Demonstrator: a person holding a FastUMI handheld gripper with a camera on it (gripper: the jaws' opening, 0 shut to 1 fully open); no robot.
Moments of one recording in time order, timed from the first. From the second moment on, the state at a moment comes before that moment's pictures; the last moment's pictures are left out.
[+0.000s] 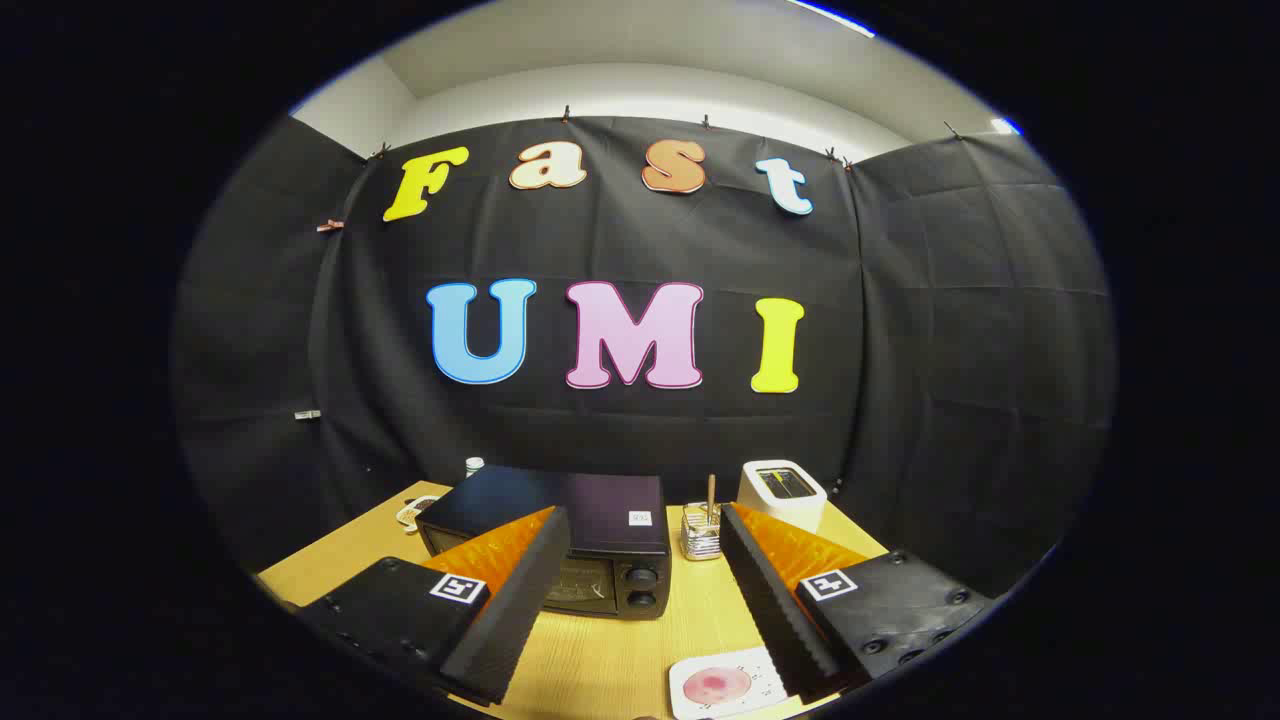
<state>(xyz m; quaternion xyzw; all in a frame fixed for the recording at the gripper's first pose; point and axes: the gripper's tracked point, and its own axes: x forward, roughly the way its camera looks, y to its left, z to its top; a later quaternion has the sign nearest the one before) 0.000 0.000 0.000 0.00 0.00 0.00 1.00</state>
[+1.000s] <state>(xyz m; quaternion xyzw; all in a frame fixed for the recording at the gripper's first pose) 0.015 0.022 -0.008 0.01 0.01 0.01 1.00</state>
